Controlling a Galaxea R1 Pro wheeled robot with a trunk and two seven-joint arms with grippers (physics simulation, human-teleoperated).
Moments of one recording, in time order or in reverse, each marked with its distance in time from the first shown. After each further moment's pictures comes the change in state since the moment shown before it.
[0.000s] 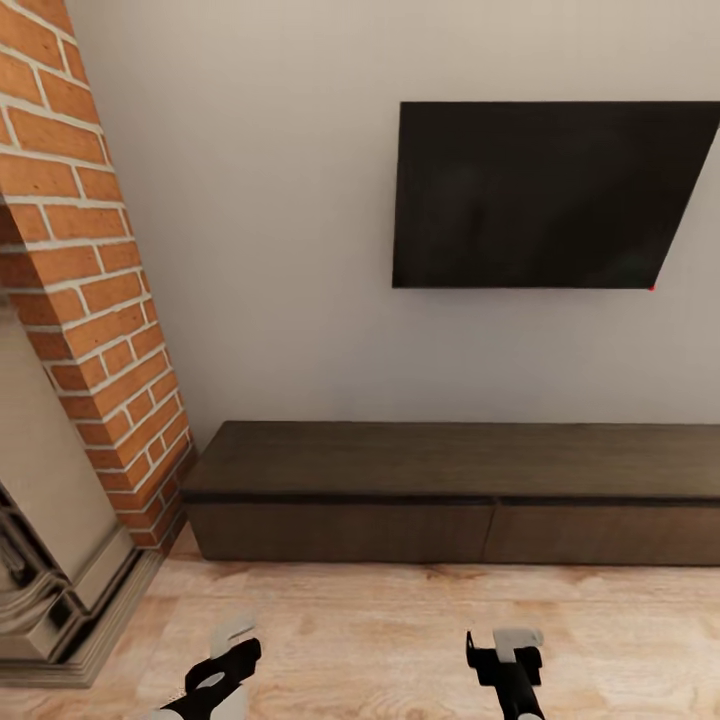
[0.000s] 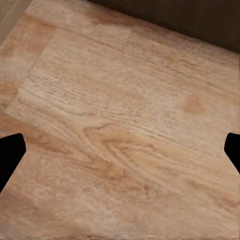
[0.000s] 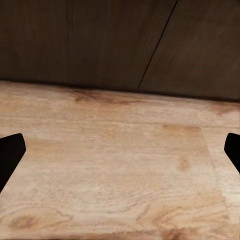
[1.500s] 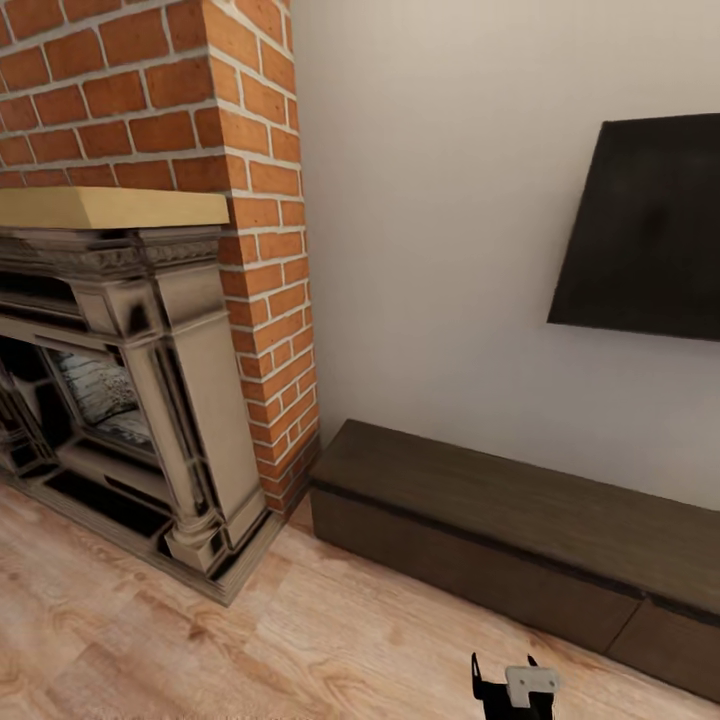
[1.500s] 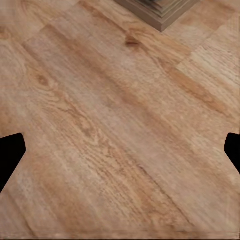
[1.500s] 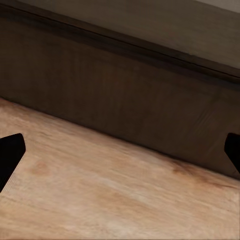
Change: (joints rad) left arm 0.356 0.088 -0.004 0.001 0.004 -0.399 -0.083; right arm 0.107 -0.001 -0.002 0.005 -0.003 -0.265 -0.004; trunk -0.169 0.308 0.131
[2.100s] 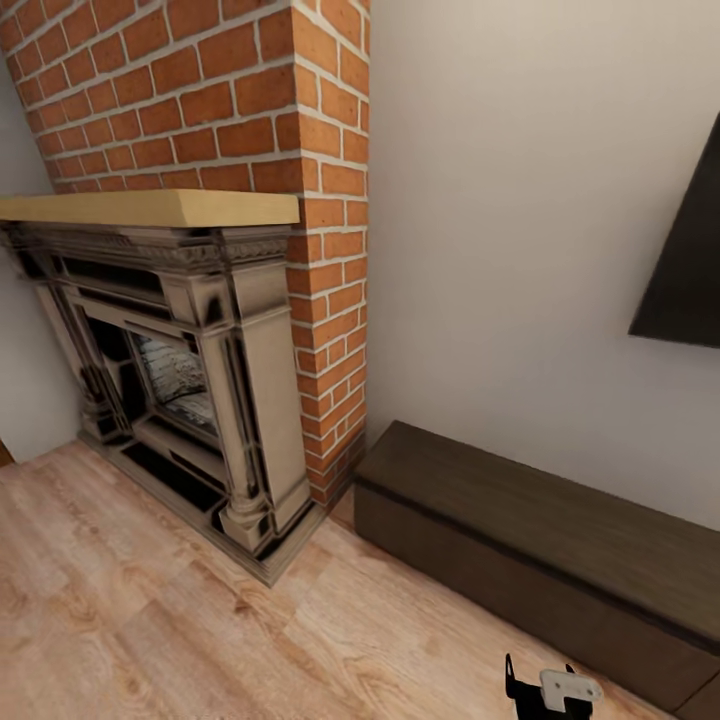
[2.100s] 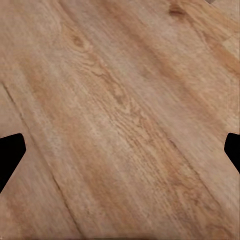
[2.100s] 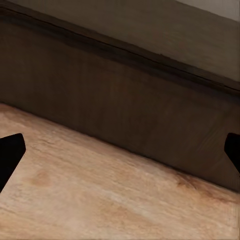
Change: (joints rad) left arm 0.000 -0.008 0.002 0.000 0.001 0.075 -0.002; right arm 0.001 -0.065 -0.002 0.000 -0.113 0.007 -0.004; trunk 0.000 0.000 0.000
